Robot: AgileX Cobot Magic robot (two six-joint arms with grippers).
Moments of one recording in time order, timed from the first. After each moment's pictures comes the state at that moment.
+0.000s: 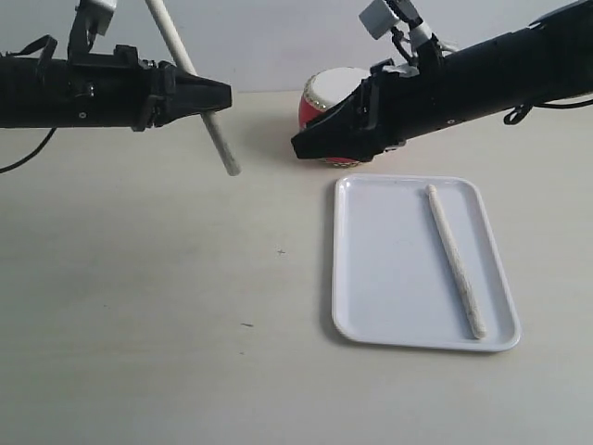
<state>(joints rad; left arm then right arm) -0.18 1.87 -1.07 -1.72 0.98 1.62 0.24 1.86 -1.14 1.38 0.99 -1.69</state>
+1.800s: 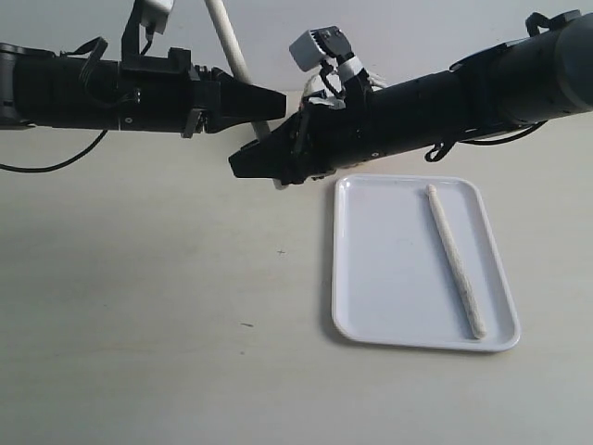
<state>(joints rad) -0.30 1.90 -1.12 -1.71 1.05 1.65 0.41 1.95 -1.14 1.61 0.93 -1.80</state>
